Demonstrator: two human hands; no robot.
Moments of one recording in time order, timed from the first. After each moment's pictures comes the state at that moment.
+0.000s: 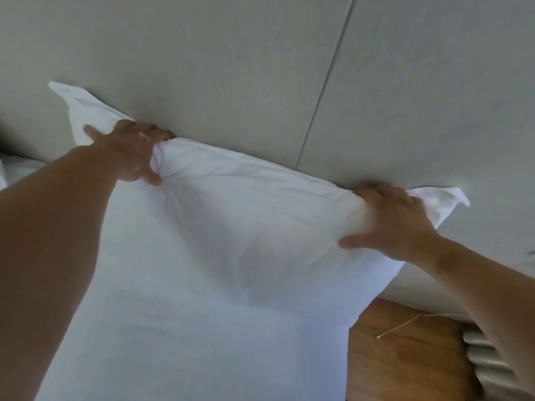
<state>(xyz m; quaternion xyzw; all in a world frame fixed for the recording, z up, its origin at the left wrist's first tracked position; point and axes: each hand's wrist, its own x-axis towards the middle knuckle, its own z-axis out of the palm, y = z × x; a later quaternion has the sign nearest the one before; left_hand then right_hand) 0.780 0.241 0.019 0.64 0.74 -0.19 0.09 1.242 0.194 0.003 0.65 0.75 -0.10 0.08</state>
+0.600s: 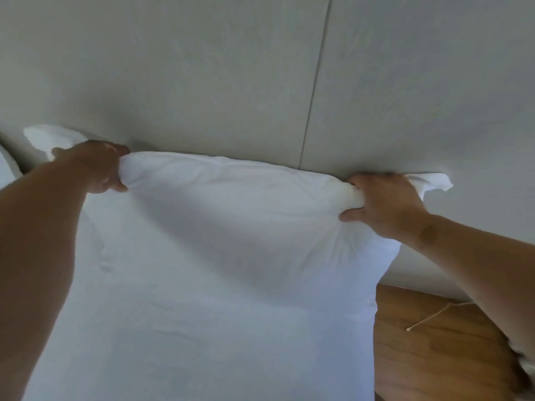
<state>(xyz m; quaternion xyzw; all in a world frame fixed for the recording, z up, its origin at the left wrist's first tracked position) 0.718 0.241 0.029 0.60 0.76 -0.23 0.04 1.215 0.215 0.000 0.61 0.78 -0.09 -0.02</state>
